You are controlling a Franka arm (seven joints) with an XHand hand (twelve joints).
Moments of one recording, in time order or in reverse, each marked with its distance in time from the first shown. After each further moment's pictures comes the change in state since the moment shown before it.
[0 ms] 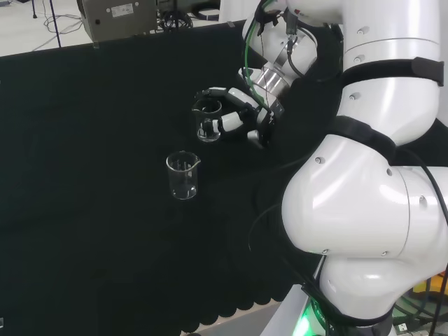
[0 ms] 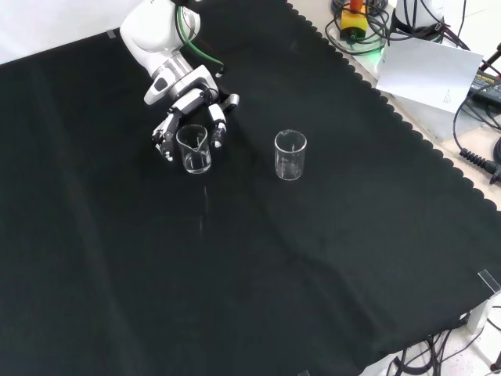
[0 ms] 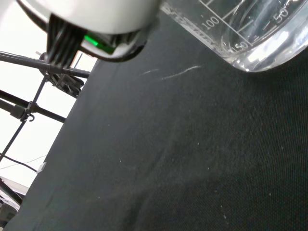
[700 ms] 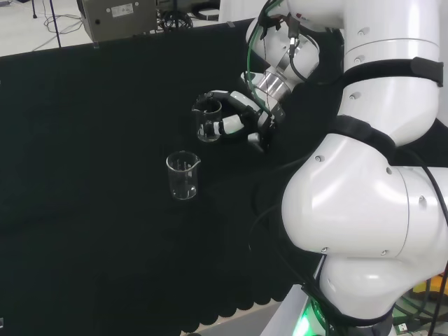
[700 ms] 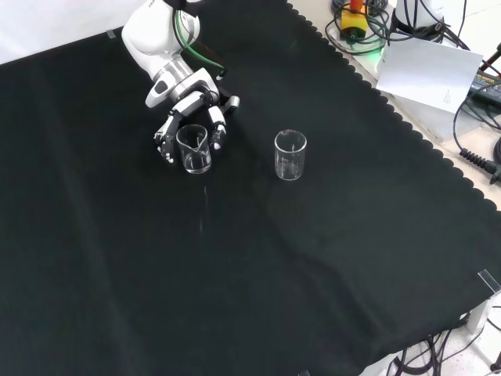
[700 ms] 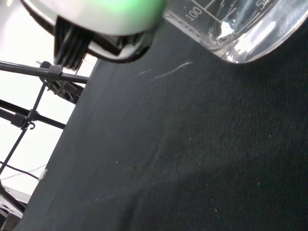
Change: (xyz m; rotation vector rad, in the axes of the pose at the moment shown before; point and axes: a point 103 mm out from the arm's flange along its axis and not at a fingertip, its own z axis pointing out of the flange) arm -0.007 -0.002 0.003 -0.013 0.036 0.021
